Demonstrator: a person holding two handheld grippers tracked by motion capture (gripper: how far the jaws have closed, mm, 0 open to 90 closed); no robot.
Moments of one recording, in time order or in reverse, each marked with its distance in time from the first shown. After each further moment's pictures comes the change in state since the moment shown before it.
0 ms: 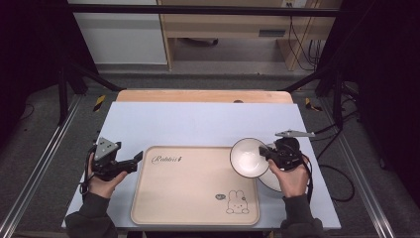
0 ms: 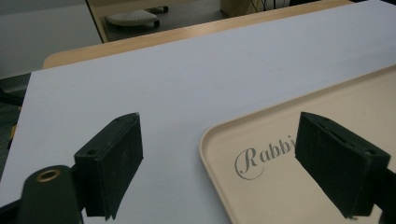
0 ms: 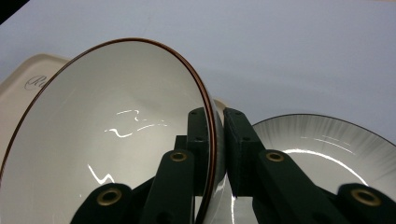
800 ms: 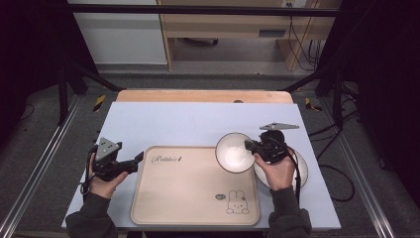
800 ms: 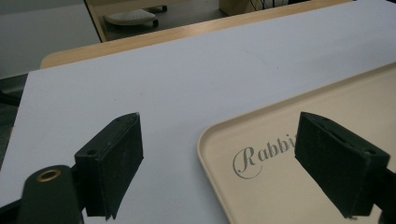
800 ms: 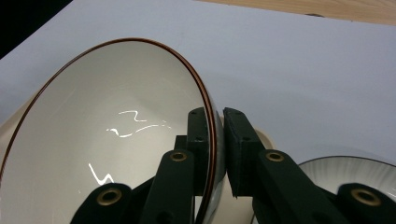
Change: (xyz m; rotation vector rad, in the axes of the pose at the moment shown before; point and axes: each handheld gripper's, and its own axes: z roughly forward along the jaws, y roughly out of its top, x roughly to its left) left arm -0.002 0.000 0.001 -0.002 -0.002 0.004; right arm 0.030 0.023 0.016 -0.017 0.069 -0.051
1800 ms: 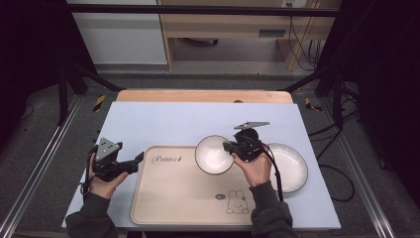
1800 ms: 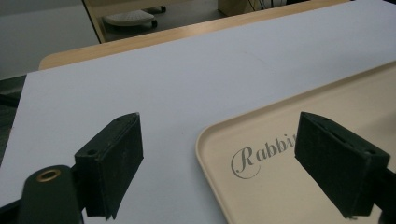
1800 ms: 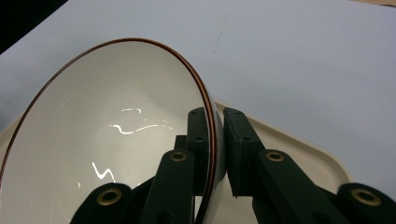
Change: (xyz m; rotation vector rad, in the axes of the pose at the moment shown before) left arm -0.001 0.000 0.000 0.000 -0.004 0.003; right arm 0.037 0.009 0.046 0.070 0.070 -0.057
